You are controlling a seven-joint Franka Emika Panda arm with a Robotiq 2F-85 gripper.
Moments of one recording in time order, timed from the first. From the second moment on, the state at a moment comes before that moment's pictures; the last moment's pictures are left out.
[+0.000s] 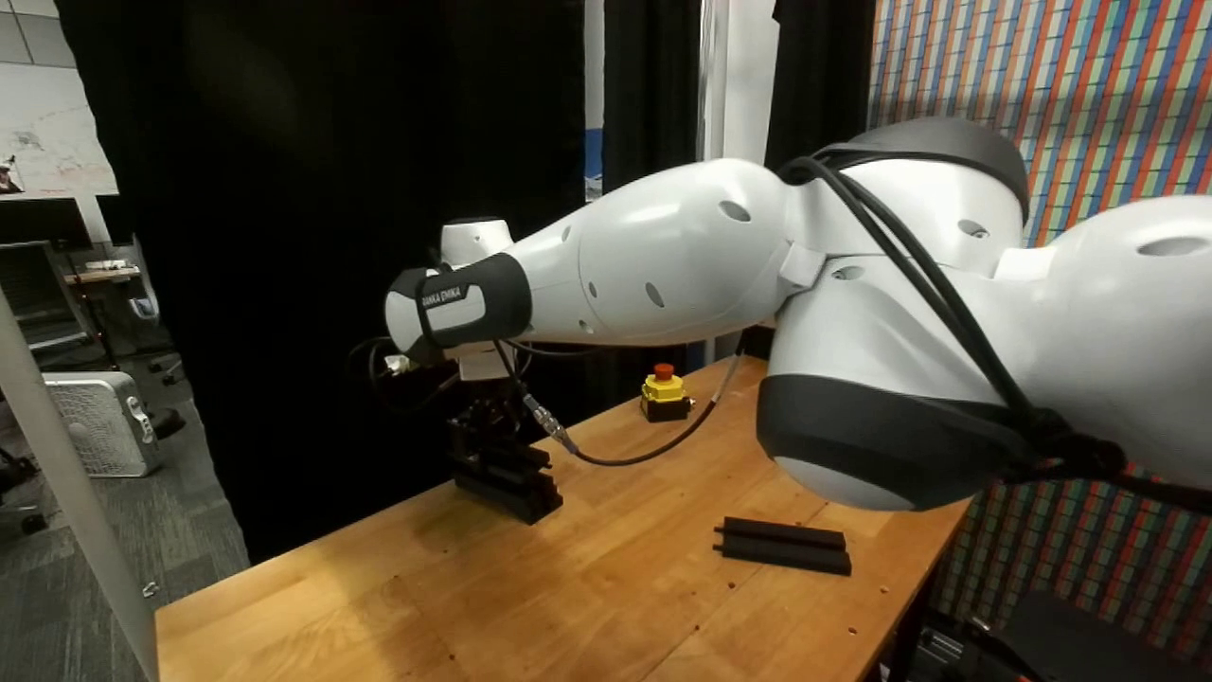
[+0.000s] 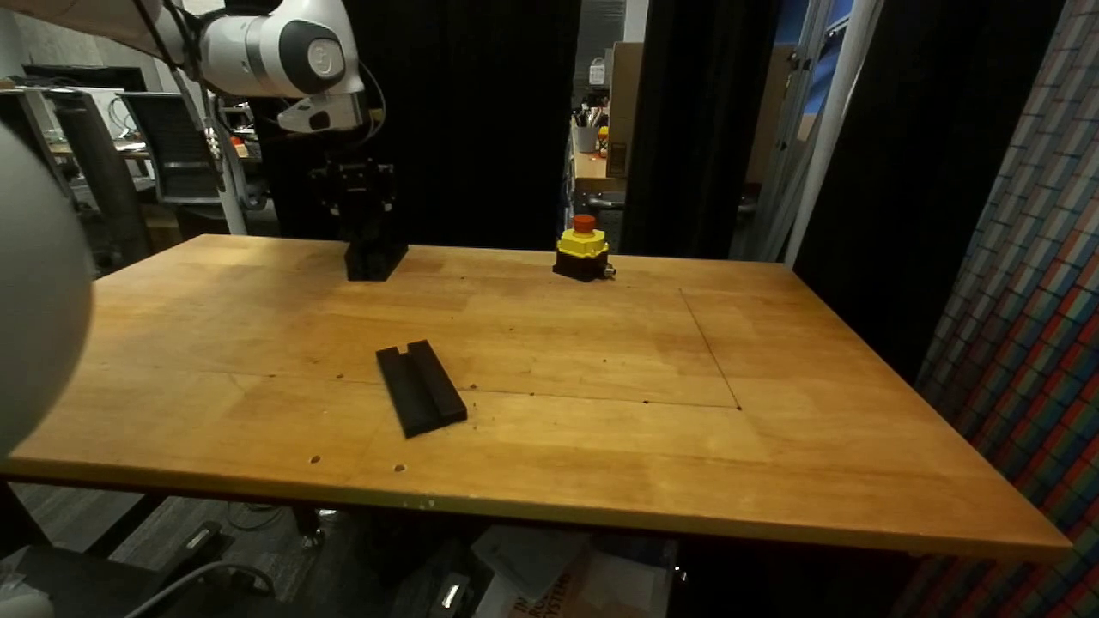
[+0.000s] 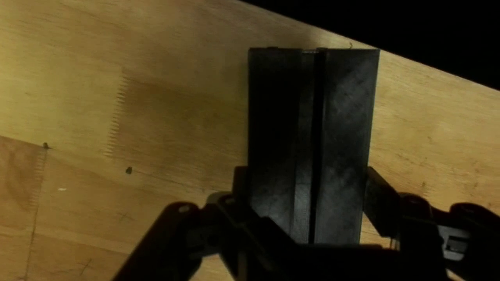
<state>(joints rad) 0.97 1.08 -1.00 -1.19 0.86 1.97 2.71</state>
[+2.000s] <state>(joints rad) 0.80 1.05 -0.76 -1.12 0.72 2.03 2.71</state>
